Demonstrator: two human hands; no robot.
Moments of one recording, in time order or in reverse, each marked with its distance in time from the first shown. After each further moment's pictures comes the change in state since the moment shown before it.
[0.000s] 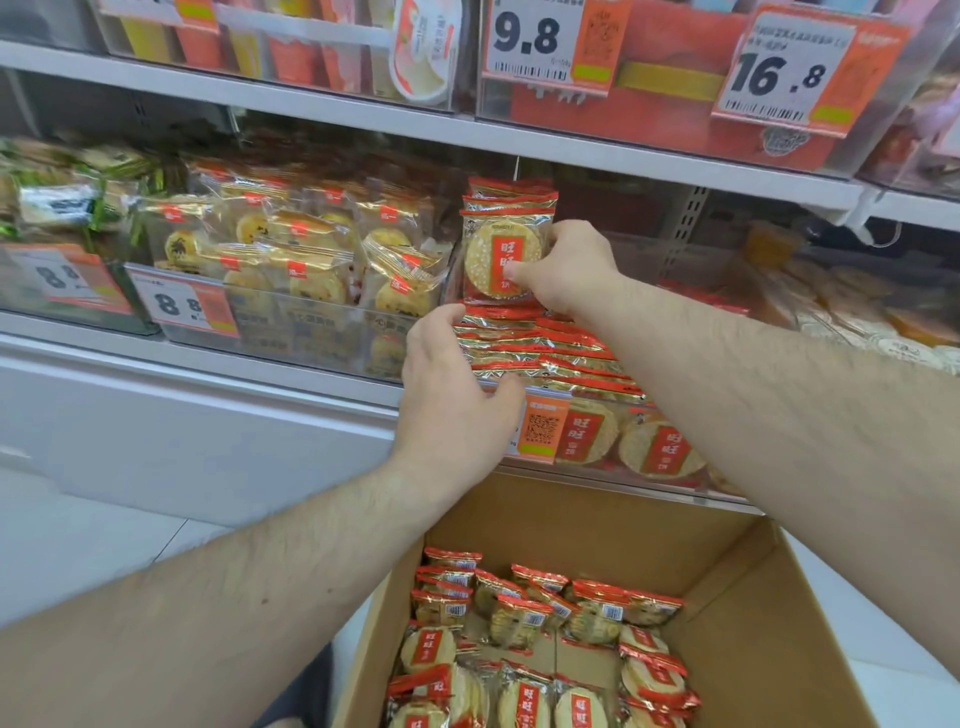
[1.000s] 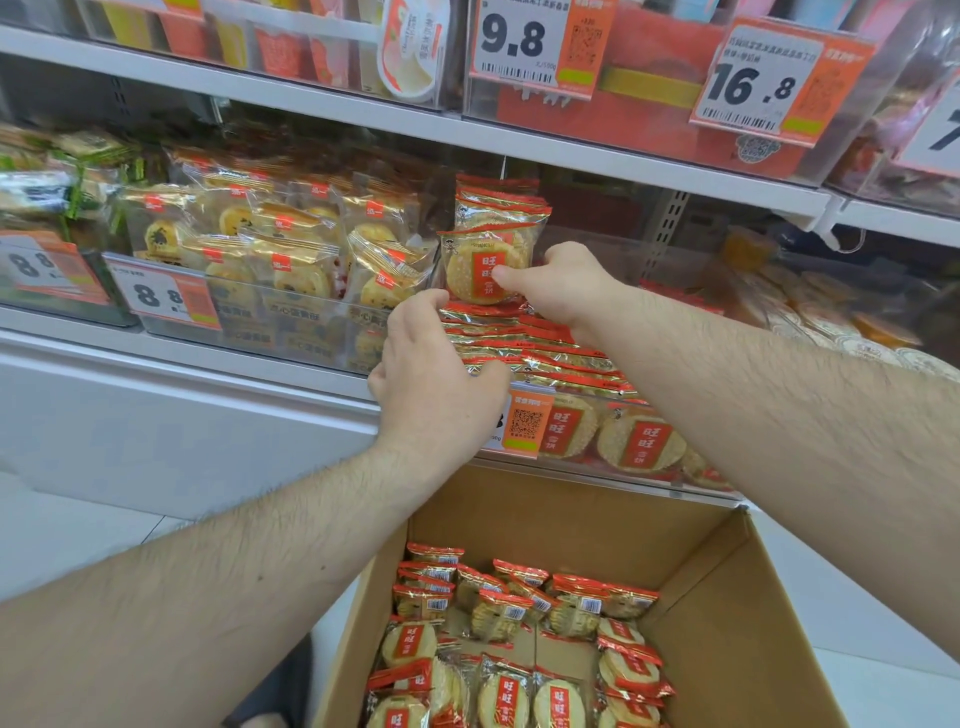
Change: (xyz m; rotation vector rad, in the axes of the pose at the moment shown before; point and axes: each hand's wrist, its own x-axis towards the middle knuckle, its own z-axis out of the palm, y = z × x) left_hand 0.005 0.009 0.002 0.120 0.082 -0.046; right_hand -0.021 0.009 -0.012 0.178 -0.156 0.105
